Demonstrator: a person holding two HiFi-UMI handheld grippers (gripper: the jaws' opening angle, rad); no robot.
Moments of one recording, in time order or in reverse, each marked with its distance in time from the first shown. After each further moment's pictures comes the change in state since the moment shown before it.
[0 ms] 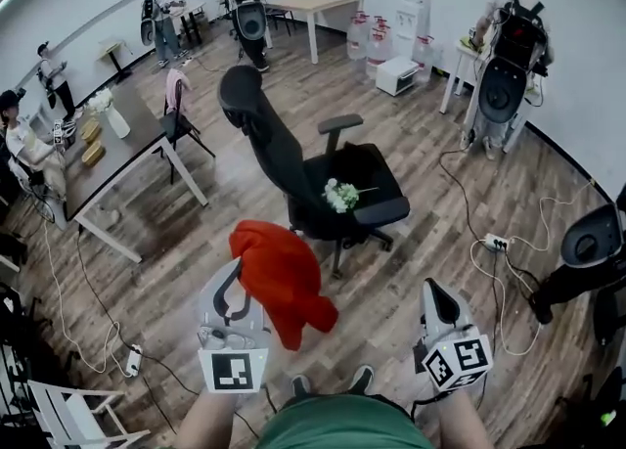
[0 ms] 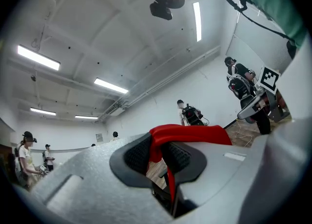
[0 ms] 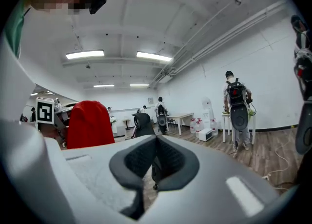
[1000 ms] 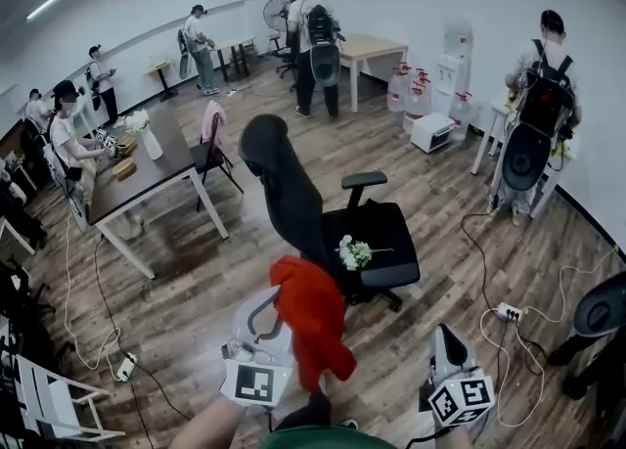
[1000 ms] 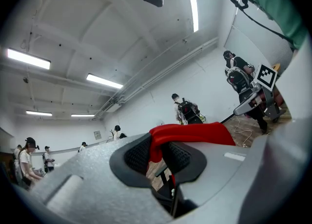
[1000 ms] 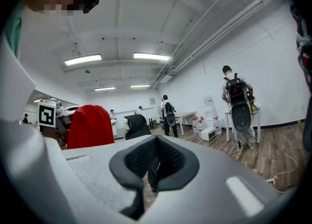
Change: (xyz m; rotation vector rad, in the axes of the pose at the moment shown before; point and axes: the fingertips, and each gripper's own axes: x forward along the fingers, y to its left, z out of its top) left arm 0.089 -0.074 0.003 0.166 0.025 -0.059; right arm 0.039 -0.102 0.006 0.039 -0.002 0.054
